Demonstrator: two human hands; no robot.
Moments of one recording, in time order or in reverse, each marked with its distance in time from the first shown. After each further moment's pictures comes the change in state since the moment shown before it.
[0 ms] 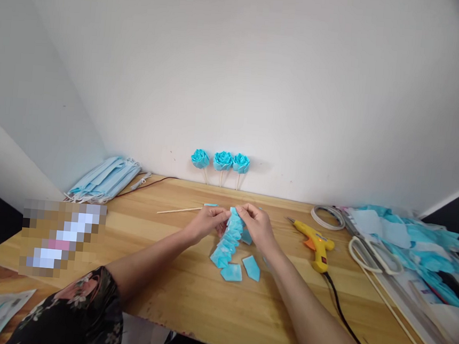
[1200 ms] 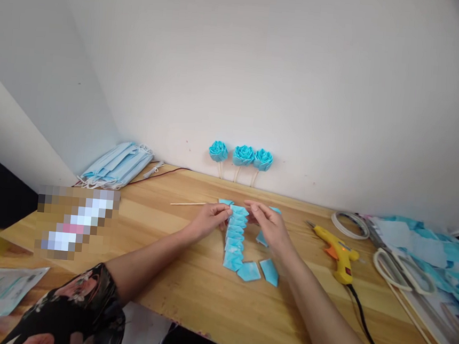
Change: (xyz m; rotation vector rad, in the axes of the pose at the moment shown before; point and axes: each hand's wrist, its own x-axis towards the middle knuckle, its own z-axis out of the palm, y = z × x) left_hand -0.017 -0.017 -0.033 0.037 0.101 0.087; right_hand 0.002 -0.004 0.015 0.065 -0.071 0.096
